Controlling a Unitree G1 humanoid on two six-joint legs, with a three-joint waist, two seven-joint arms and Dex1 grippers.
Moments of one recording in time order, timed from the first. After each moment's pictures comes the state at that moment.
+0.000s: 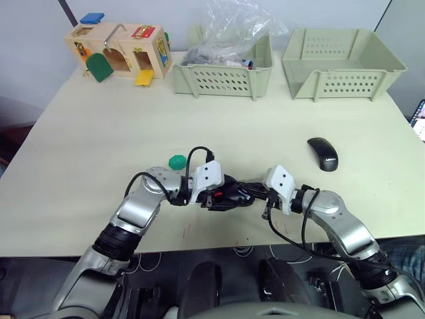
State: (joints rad) left arm -0.41 0.62 -0.32 -0.07 -0.16 0.30 -1.15; right arm -0.23 -0.41 0.35 -0.23 0.14 0.36 0.73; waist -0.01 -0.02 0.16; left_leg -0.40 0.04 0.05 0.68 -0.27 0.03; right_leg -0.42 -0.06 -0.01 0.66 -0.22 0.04
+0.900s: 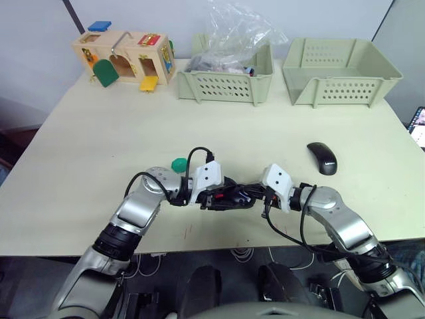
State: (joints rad) left arm -0.41 0.62 -0.32 -0.07 -0.16 0.31 -1.15; right arm -0.26 -0.42 0.38 -0.22 0.13 0.48 0.74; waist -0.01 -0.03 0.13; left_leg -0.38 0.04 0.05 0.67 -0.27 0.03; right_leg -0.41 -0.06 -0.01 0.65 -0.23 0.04
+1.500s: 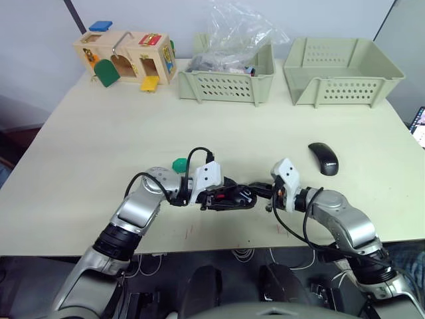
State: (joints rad) left arm -0.41 0.61 -0.32 -0.06 -0.16 0.28 -1.16; right arm -0.25 -0.35 0.21 -0.25 0.33 0.65 0.71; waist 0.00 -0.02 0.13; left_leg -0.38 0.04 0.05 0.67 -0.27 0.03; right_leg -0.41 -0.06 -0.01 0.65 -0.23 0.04
